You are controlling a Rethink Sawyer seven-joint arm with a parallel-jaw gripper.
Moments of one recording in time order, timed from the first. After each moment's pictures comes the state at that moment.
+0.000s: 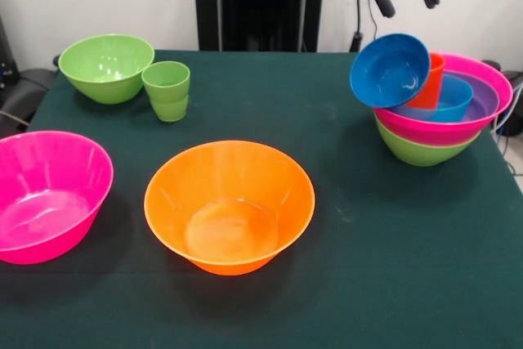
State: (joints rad) arm -0.84 -0.74 0.96 2.05 -0.14 0.62 2.31
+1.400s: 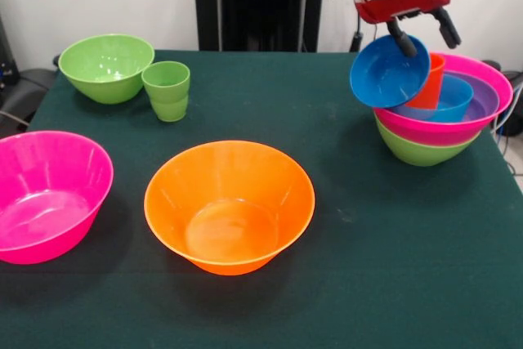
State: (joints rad) arm -0.80 -0.56 0.94 1.91 -0.21 0.63 2.31
